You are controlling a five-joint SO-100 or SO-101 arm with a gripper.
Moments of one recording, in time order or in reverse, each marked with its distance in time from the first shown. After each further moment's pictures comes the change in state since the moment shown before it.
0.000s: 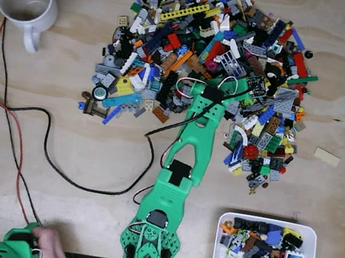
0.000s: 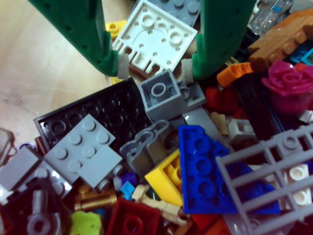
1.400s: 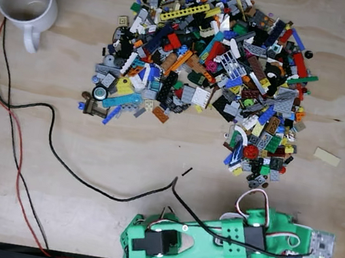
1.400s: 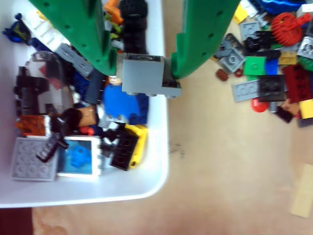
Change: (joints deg) arm 64.3 50.4 22.7 17.0 -43.4
